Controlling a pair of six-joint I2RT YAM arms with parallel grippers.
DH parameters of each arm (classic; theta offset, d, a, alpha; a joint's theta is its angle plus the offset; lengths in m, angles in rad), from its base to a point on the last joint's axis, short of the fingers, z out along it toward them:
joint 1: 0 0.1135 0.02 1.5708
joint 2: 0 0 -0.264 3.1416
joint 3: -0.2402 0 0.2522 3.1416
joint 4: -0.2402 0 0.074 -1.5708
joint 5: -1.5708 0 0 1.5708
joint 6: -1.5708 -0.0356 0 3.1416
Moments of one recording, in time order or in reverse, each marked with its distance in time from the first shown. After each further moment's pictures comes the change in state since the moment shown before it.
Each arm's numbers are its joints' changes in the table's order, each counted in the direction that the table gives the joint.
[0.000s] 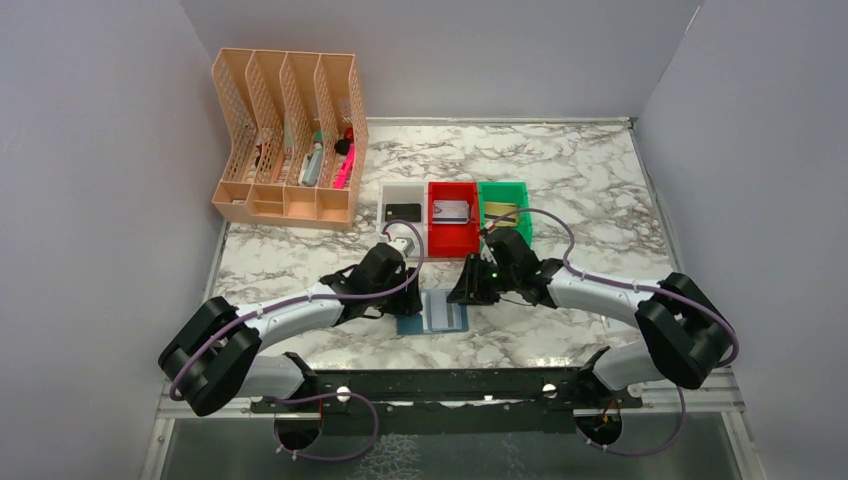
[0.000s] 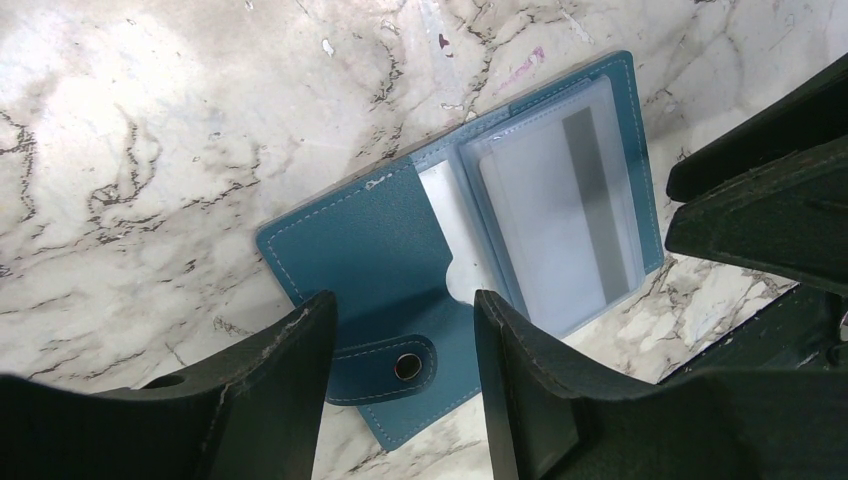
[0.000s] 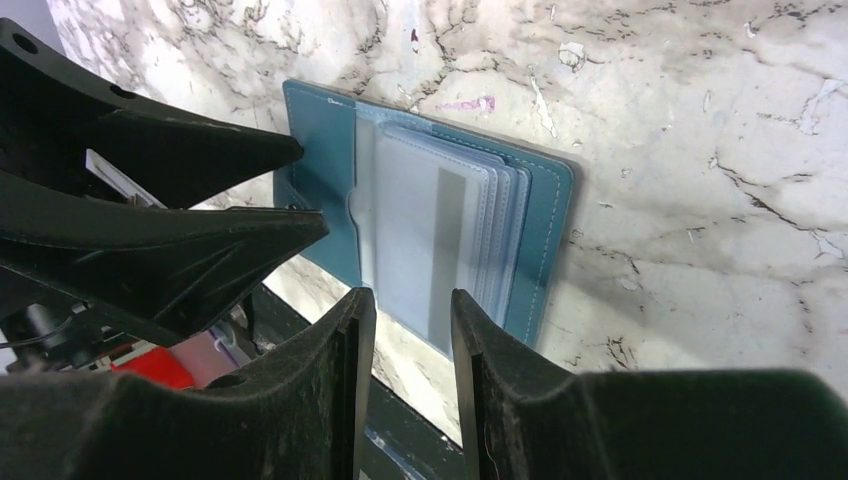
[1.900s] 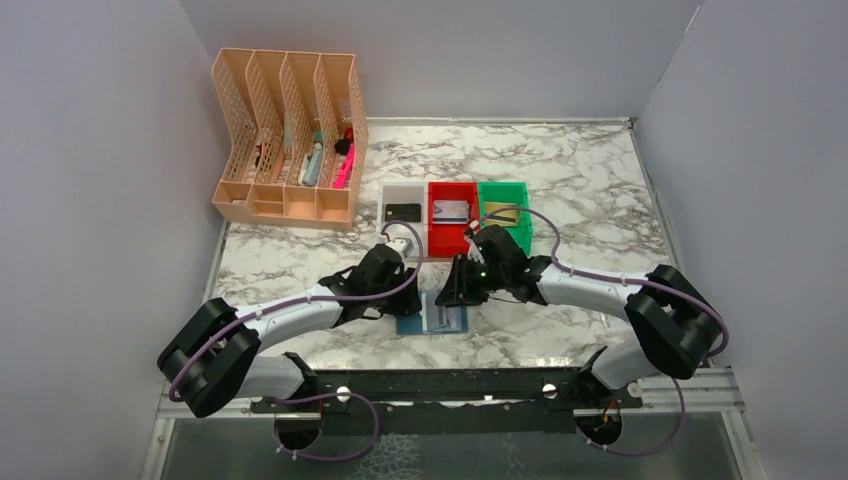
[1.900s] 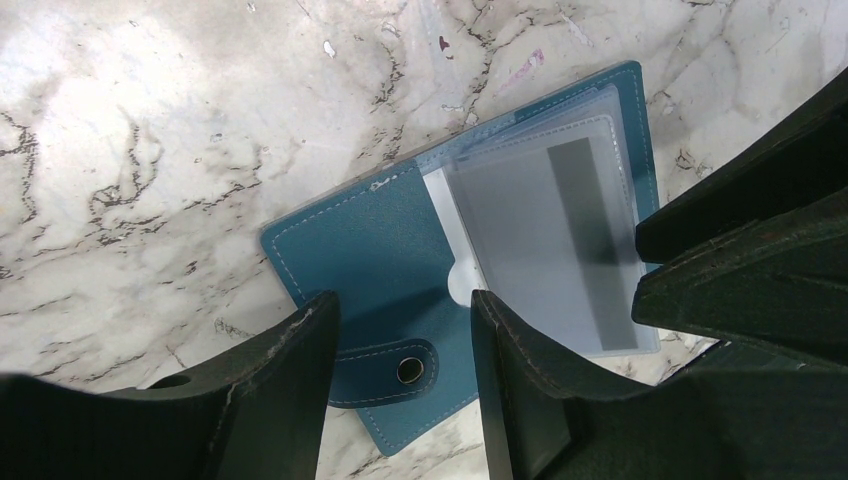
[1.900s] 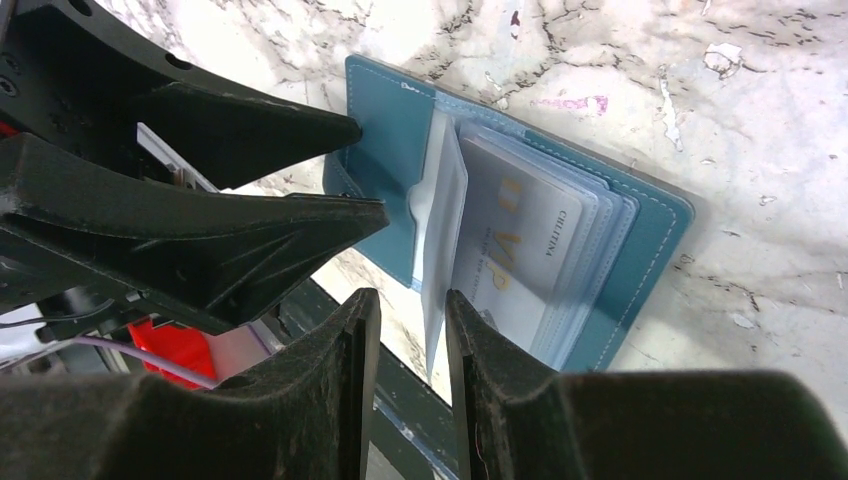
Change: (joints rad) left arm 0.001 0.008 0.016 0.023 0.000 0.002; right arm 0.053 -0.066 -0.061 0.023 0.055 -0.012
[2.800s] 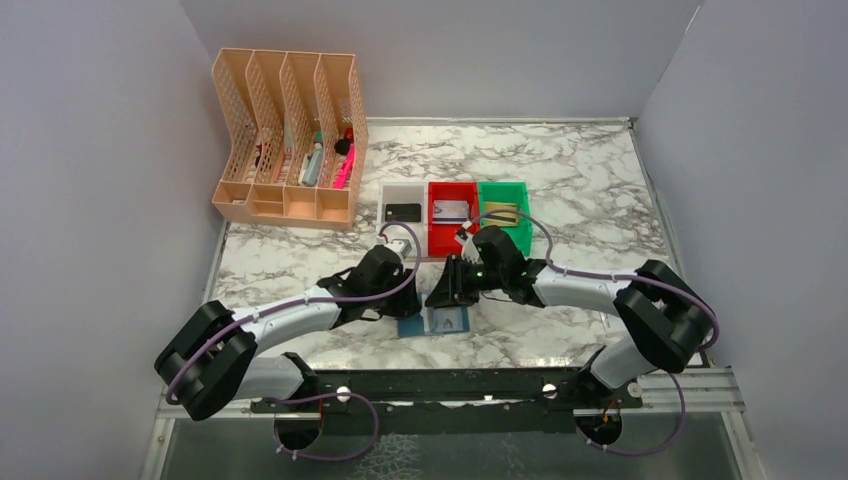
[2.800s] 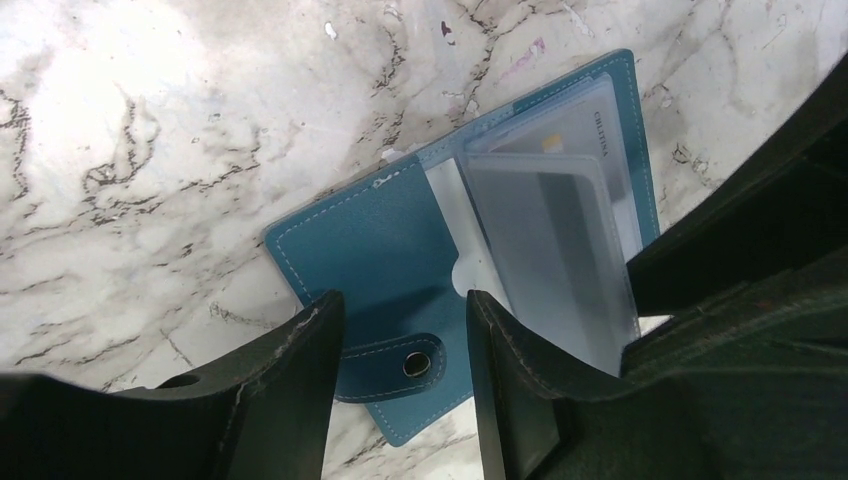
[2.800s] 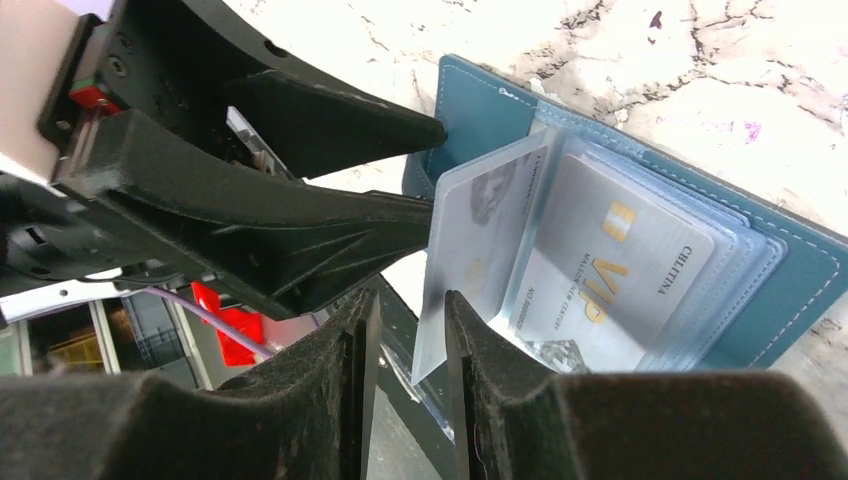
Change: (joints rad) left arm 0.000 0.015 0.008 -0.008 -0.002 0.018; right arm 0.005 -0.035 0.030 0.184 0.132 -0.053
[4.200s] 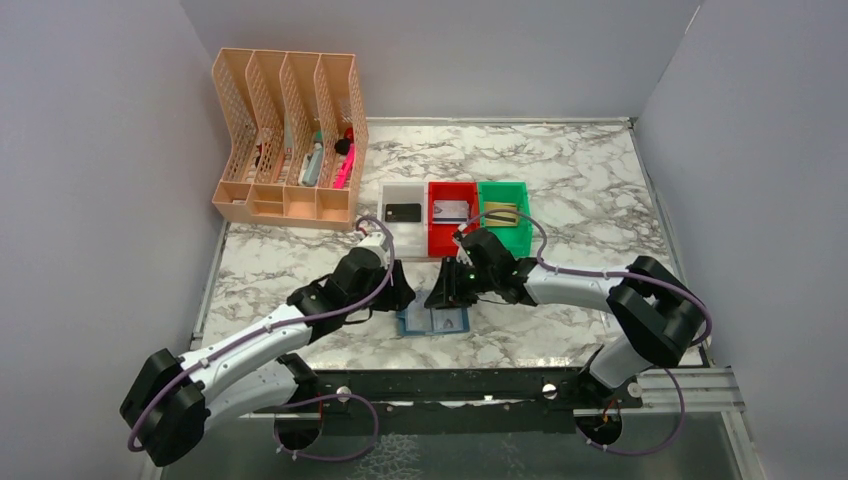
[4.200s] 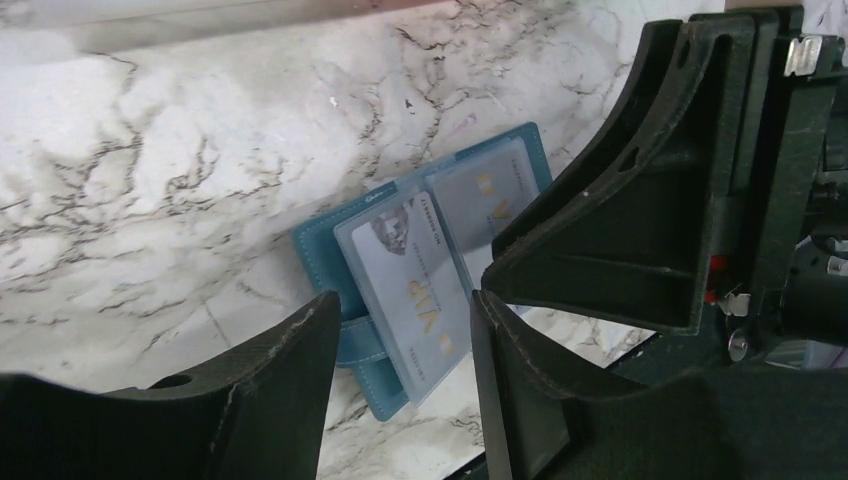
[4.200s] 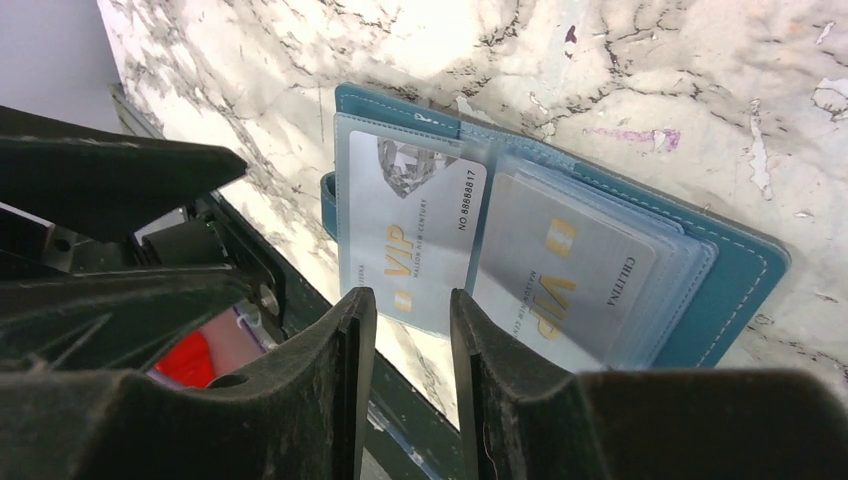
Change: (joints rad) left arm -0.002 0.316 0.022 -0.105 0.124 0.054; right arm 0.047 -0.050 -0.056 -0.101 -0.144 0.026
